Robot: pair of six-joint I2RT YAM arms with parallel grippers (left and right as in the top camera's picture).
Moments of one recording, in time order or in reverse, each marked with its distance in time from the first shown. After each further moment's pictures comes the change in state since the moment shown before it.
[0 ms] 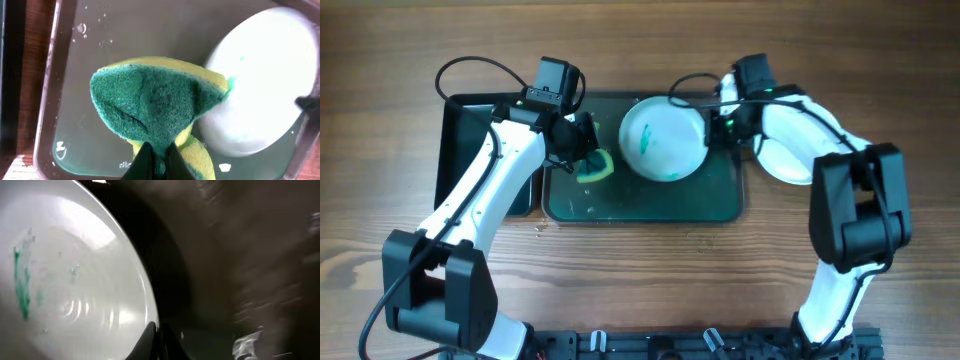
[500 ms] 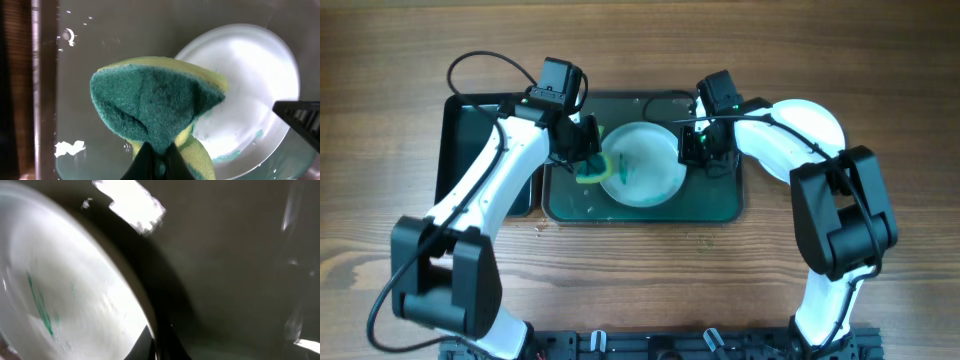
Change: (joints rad) left arm -0.002 0.049 0.000 0.015 0.012 0.121; right arm 0.109 -0.008 -0.066 0.065 -0.034 0.205
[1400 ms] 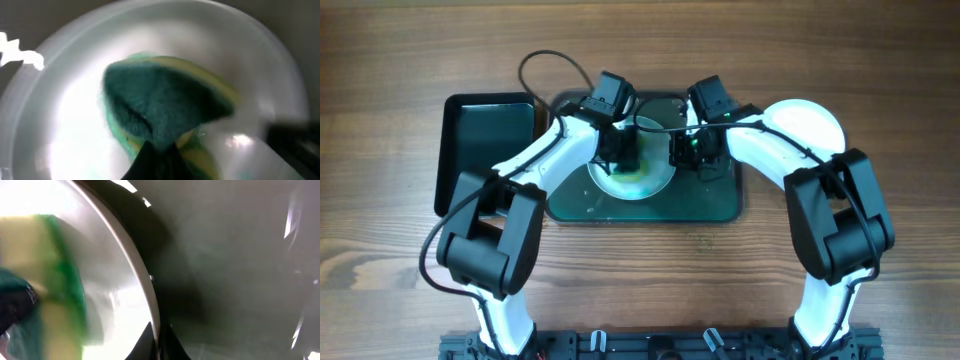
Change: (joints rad) left arm -0.139 0.230 0.004 0.240 -0.066 0.015; right arm 0.043 -0.011 -0.025 0.063 0.008 0.010
